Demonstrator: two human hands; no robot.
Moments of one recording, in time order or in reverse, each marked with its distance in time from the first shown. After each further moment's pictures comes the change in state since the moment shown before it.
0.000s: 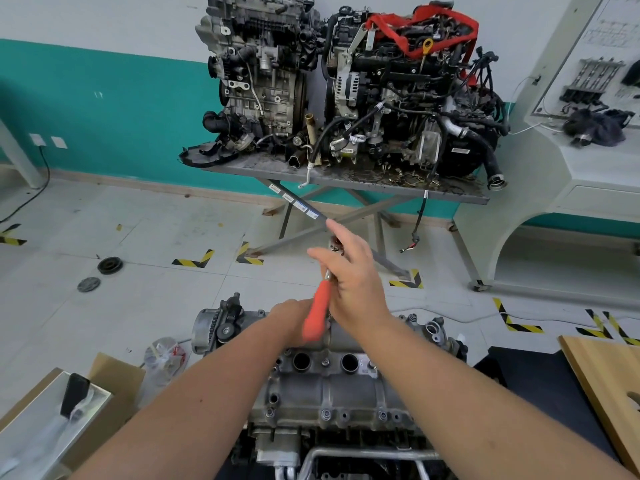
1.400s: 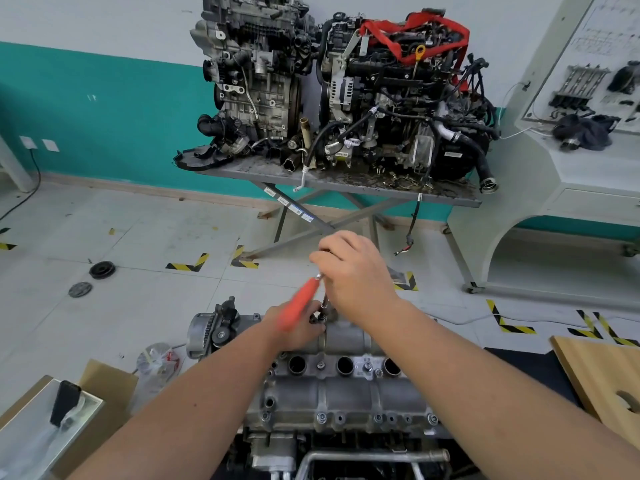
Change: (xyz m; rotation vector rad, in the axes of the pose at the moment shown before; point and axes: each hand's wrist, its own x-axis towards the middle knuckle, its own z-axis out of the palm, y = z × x) left_hand -0.004 0.004 -0.003 0.091 0.052 0.012; right_hand 0.019 0.005 -0.018 -0.576 -0.095 -0.504
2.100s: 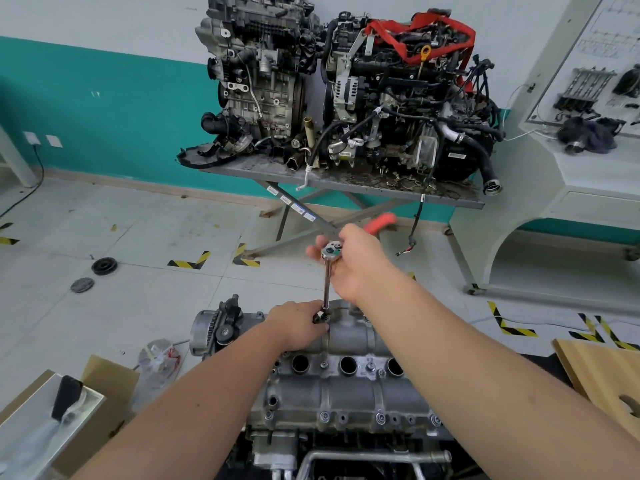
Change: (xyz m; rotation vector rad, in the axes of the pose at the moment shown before) left_hand -0.002 -0.001 0.000 0.048 -0.004 -0.020; right_hand 0.057 -0.021 -0.016 1.579 0.028 1.729
